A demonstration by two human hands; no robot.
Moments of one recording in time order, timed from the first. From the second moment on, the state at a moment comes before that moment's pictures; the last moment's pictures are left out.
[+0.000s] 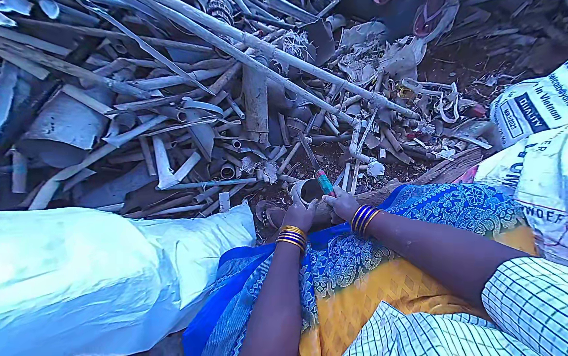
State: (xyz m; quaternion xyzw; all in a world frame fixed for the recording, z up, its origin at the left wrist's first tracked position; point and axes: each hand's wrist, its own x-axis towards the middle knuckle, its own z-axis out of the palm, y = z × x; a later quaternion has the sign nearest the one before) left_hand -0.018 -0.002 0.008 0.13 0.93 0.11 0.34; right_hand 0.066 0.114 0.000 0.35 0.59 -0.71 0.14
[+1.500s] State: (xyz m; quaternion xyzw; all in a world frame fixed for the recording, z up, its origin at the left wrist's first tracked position) left_hand -0.079 -0.083 0.057 -0.05 0.98 0.07 0.16; right_hand 0.099 0.084 0.006 0.27 0.62 -0.62 0.40
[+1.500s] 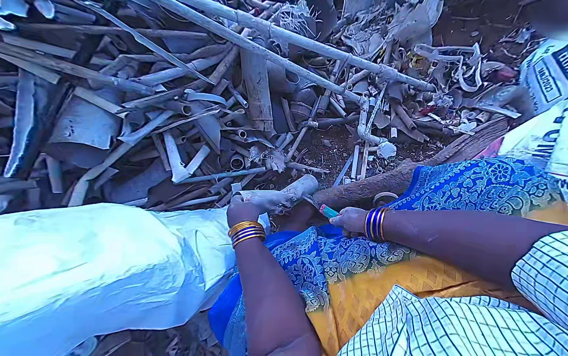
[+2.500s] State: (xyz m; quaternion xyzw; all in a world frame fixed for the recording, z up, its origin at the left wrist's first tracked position) left_hand -0.091 -0.087 -0.014 0.03 0.95 0.23 0.23; right_hand 0.068 0.144 0.003 0.14 0.86 -0.32 0.38
